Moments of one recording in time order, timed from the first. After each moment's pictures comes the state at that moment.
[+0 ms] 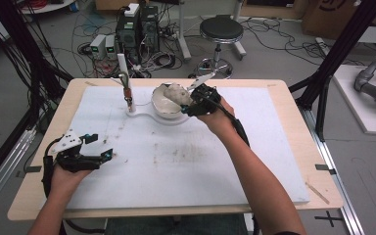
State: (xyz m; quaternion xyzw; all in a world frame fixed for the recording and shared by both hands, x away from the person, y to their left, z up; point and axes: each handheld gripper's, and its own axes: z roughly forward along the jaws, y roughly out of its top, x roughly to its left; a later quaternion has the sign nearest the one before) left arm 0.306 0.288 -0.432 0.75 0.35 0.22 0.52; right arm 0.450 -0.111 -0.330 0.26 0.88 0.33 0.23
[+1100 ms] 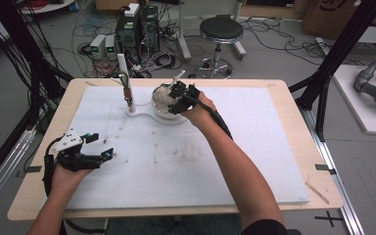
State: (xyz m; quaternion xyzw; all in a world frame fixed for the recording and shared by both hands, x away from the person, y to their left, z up) left arm 0.309 0.287 -0.433 0.75 0.35 0.22 0.52; right arm 0.485 -0.053 -0.351 0.23 0.91 0.24 0.24
